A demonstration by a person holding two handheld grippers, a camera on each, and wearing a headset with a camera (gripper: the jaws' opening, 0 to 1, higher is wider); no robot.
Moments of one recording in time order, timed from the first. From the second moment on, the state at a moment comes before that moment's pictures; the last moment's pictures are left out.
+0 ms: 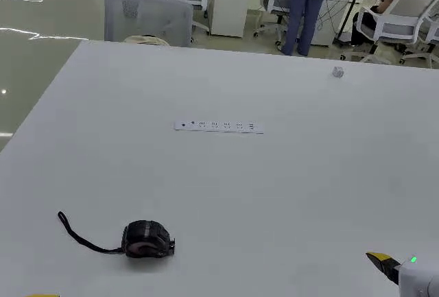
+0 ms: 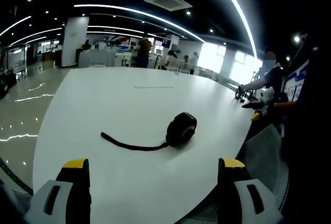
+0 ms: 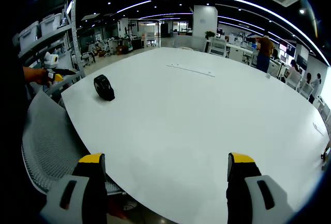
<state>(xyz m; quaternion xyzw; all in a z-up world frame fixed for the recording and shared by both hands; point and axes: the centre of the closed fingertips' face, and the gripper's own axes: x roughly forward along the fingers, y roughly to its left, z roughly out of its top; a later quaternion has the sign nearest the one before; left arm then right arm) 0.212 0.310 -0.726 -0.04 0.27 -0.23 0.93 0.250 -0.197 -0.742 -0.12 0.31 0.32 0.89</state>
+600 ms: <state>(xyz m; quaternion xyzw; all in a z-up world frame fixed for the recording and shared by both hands) 0.237 0.301 -0.715 0.03 0.31 -0.29 0.90 0.264 -0.178 -0.738 -0.15 0.32 0.36 0.87</state>
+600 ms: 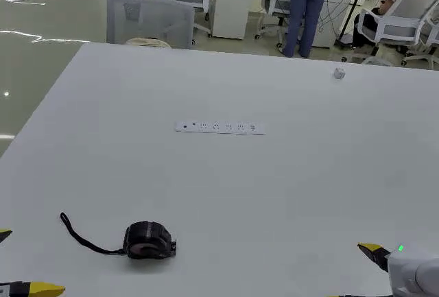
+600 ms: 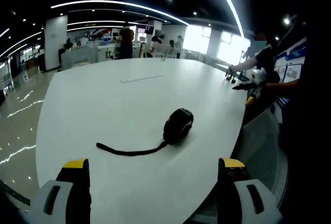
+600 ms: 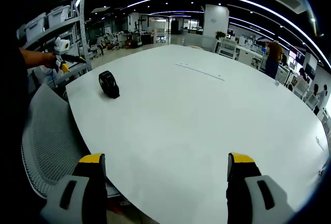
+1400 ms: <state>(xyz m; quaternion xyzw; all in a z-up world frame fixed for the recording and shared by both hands) 0.274 0.261 -0.695 0.12 0.34 -0.40 0.85 0.293 -0.119 -0.725 -0.18 0.30 0.43 0.84</state>
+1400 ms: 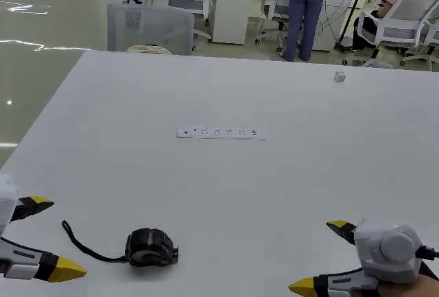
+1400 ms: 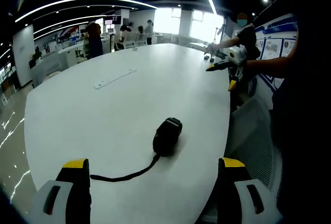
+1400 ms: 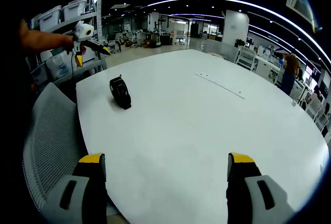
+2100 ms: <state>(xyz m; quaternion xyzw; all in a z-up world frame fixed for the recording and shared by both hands) 0.291 0.213 -0.701 0.21 0.36 -0.47 0.78 0.313 -0.056 -0.718 -0.23 0.27 0.50 0.79</state>
